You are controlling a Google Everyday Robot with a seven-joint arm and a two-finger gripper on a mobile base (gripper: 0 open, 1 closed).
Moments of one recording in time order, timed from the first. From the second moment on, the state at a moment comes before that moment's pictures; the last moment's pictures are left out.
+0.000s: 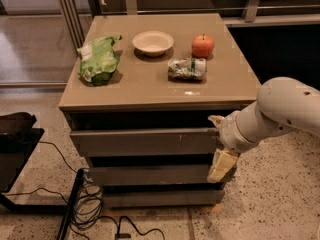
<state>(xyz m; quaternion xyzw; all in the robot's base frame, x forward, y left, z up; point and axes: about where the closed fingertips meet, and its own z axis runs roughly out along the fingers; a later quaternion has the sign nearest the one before) 0.491 -0.151 0.709 -0.64 0.73 0.09 0.23</state>
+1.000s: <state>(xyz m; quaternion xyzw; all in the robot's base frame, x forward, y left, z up) 0.529 -0.159 0.695 -0.64 0.72 0.09 0.26</state>
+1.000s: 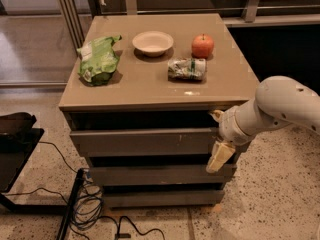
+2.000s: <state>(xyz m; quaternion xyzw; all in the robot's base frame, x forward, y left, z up) 0.522 -0.154 0.674 -0.63 0.72 0.11 0.25</state>
